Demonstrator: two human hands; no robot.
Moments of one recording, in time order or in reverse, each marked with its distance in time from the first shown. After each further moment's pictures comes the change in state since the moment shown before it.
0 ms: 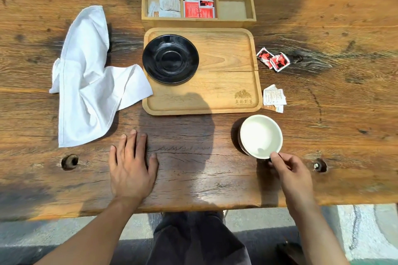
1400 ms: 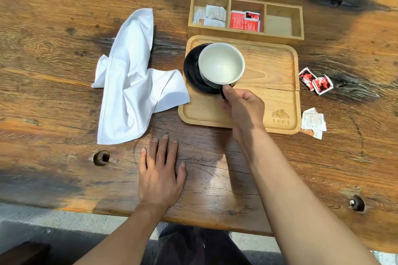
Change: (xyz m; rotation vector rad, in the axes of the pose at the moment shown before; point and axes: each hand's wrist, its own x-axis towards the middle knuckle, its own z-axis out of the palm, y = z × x) left_hand 0.000 -0.007 0.006 0.011 -0.035 0.021; right_hand 0.000 -0.152 0.205 0.398 -0.293 -0.073
